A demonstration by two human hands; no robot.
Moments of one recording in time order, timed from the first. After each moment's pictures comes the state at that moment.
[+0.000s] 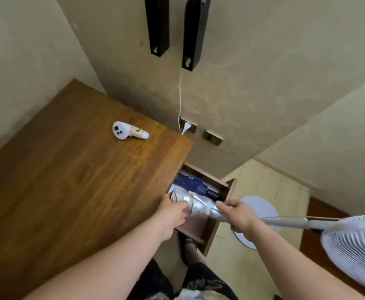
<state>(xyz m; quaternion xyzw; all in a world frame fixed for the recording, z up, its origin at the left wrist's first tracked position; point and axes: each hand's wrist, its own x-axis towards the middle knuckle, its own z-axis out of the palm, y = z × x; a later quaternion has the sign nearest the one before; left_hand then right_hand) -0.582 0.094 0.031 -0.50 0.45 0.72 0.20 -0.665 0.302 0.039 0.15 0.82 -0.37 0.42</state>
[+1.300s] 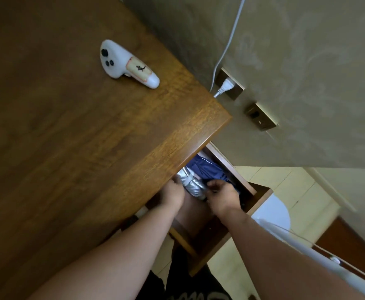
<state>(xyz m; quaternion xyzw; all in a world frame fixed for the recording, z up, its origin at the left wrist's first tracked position) -0.646 0.105 -0.161 -0.62 0.56 0.51 0.20 -0.729 0.232 -0.163 0.04 0.86 -0.23 0.45</state>
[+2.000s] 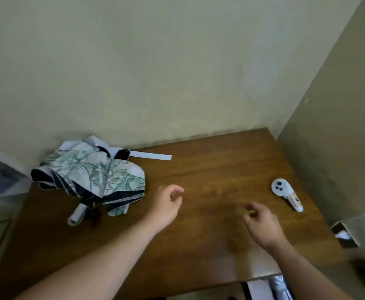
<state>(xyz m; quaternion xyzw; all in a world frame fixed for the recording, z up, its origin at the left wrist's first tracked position) -0.336 -0.117 0.143 -0.61 0.67 0.40 -0.14 -0.610 -0.009 0.101 -0.44 0.80 -0.21 0.34</state>
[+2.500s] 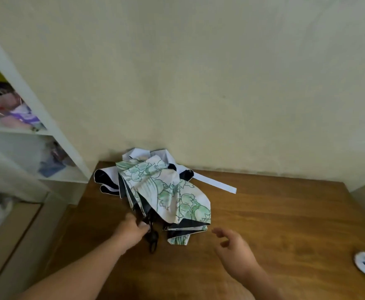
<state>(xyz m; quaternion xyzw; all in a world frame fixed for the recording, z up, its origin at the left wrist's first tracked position) 0.006 -0.218 0.056 -0.80 0.45 0.40 -0.01 -0.319 -0.148 0.118 -0.55 0.70 -0.13 0.43</state>
